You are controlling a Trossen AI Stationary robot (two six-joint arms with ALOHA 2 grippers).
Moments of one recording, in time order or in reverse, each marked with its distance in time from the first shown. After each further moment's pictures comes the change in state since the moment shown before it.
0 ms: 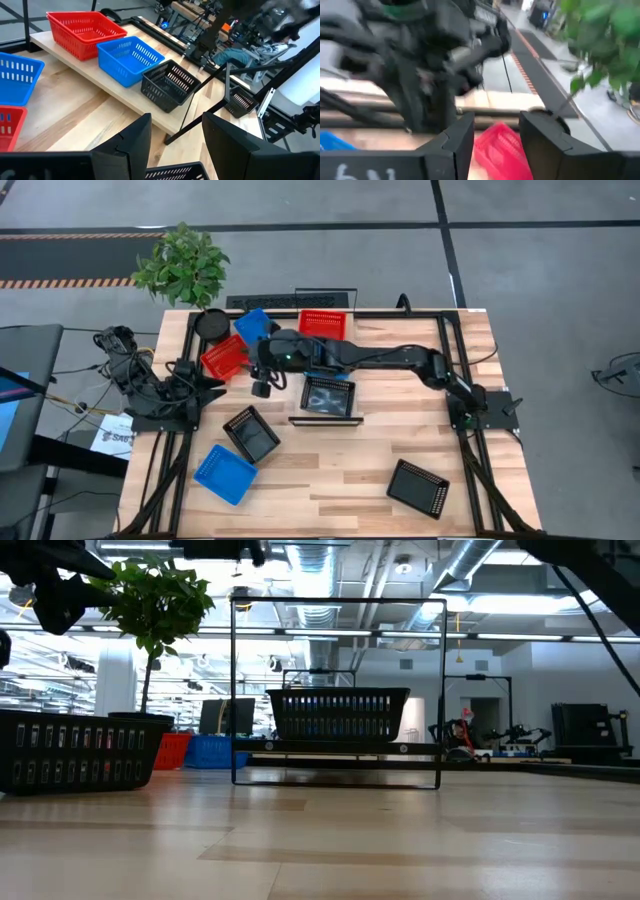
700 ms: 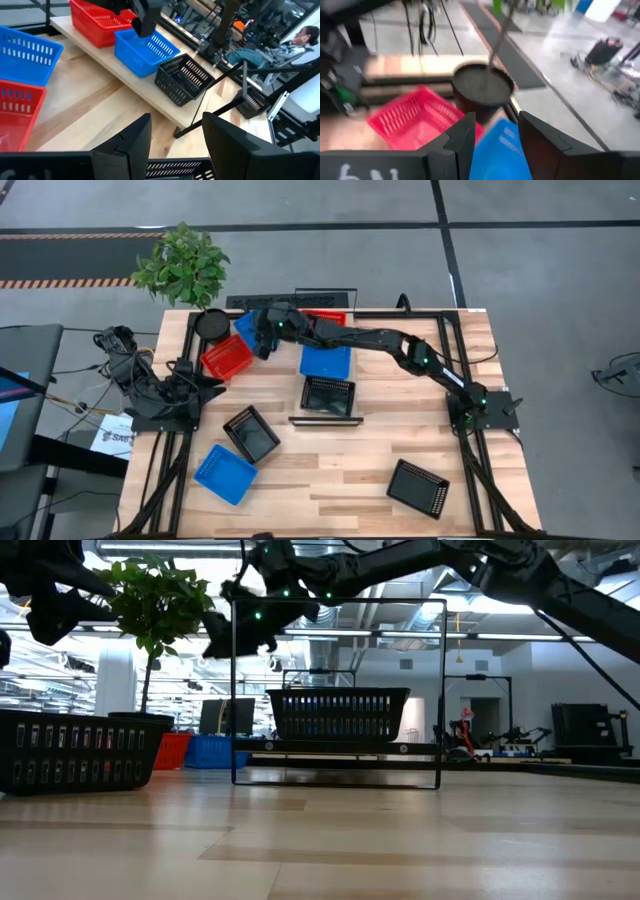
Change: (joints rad) left arm 0.000 0.000 0.000 -0.133 -0.010 -0.172; right arm -0.224 0.191 0.002 0.115 -0.023 -0.011
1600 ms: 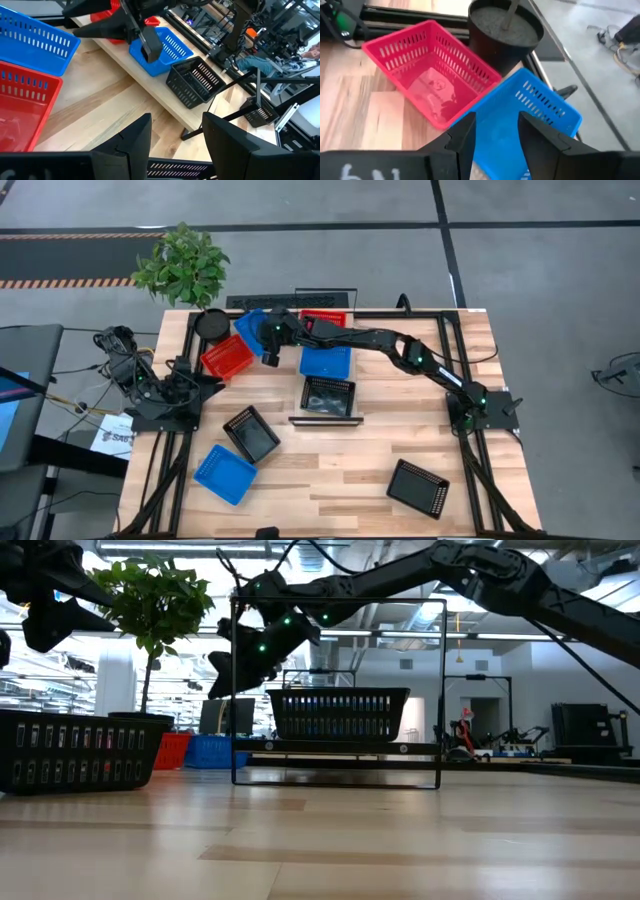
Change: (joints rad) left arm 0.001 0.000 0.000 -0.083 -0.027 -0.141; right arm -0.026 0.063 0.000 -0.131 -0.081 -0.066
